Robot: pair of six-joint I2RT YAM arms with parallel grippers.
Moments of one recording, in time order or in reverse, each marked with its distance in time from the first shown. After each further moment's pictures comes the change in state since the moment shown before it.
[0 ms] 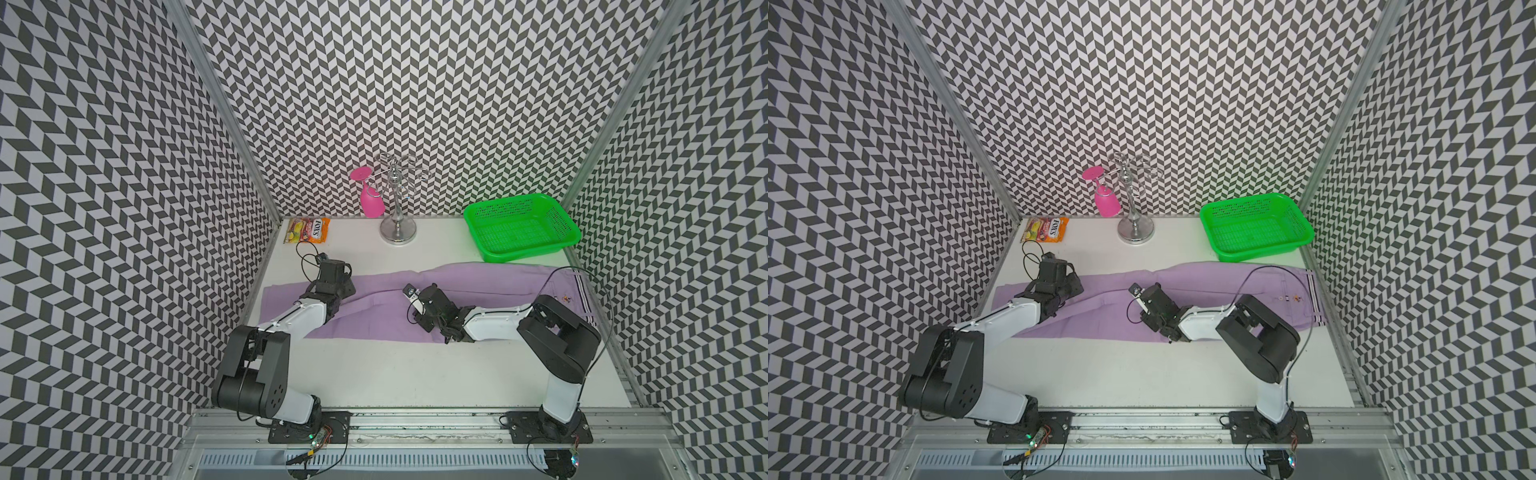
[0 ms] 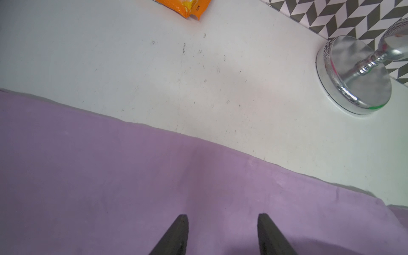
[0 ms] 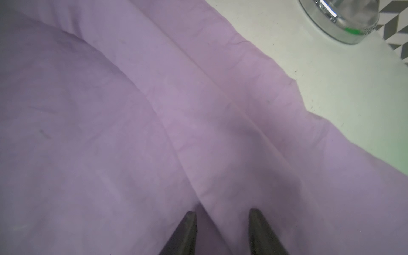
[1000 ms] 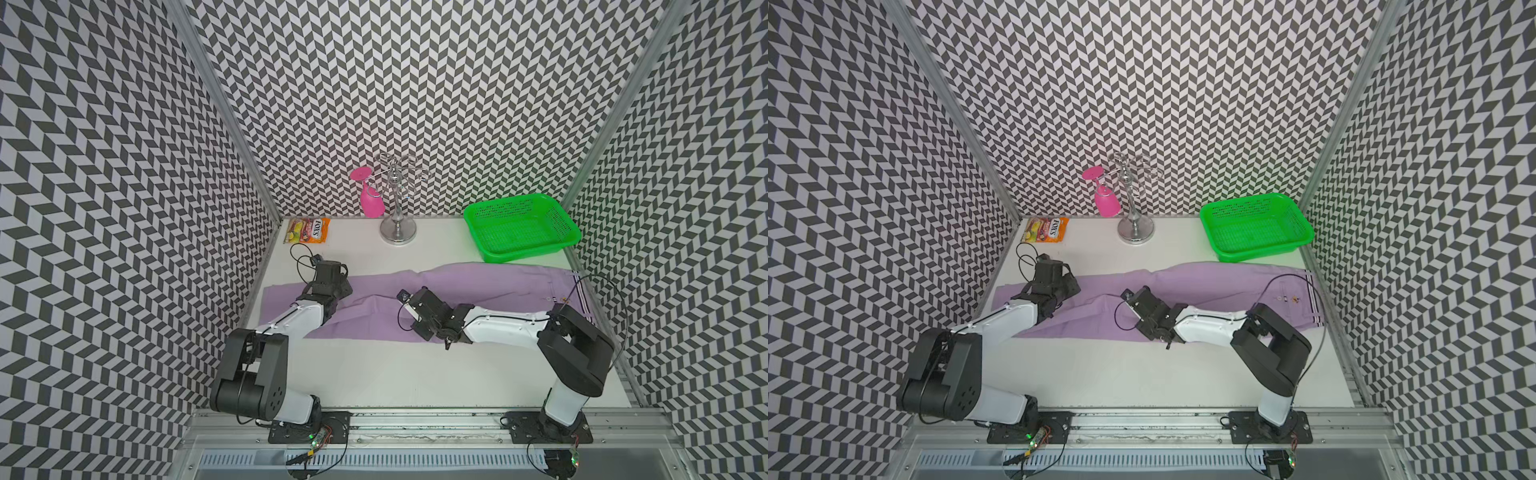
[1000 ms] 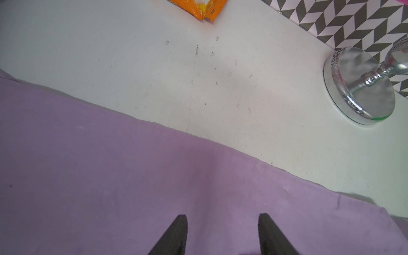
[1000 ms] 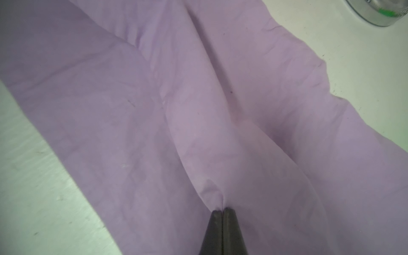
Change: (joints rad) left arm 0.027 -0.016 -0.018 0.005 0.002 -0.029; right arm 0.111 -0.121 0.082 -0.386 -0.038 0.121
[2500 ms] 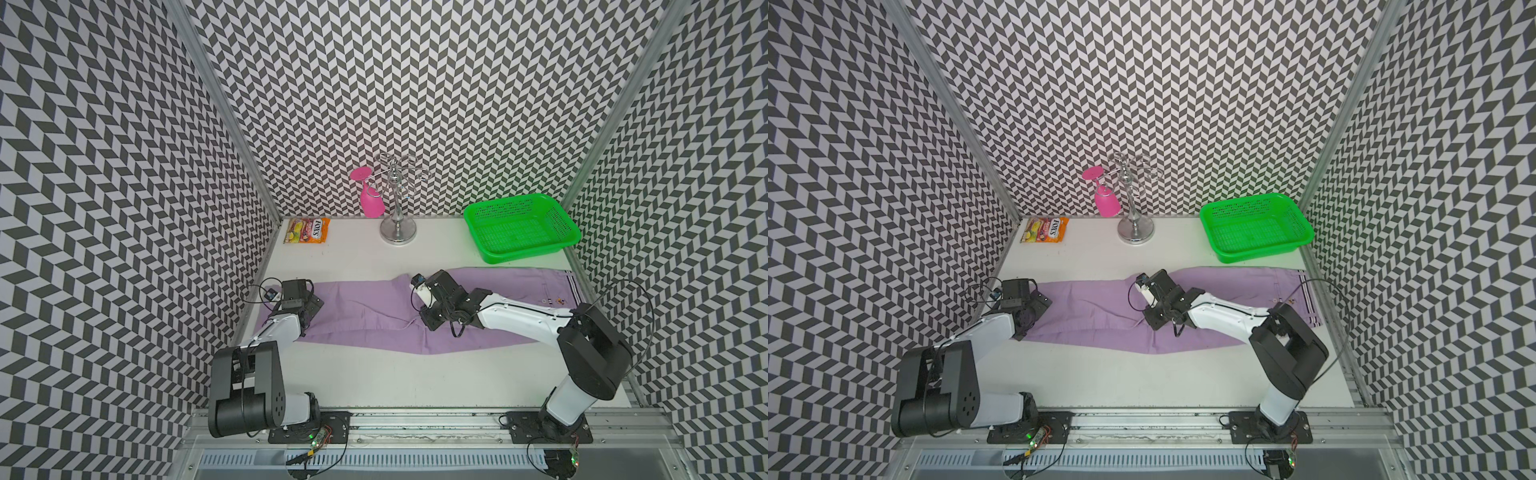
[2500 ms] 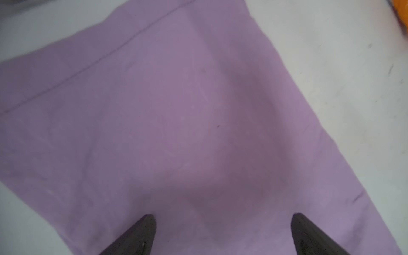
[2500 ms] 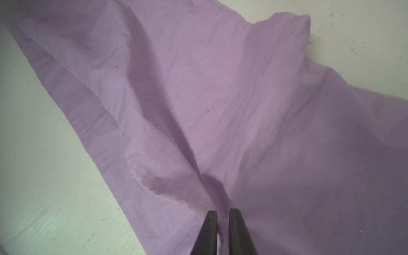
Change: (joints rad) left arm 0.325 -0.081 -0.146 -0.149 -0.006 -0.228; right arm -0.158 -0.067 0.044 -0.106 -0.299 0.151
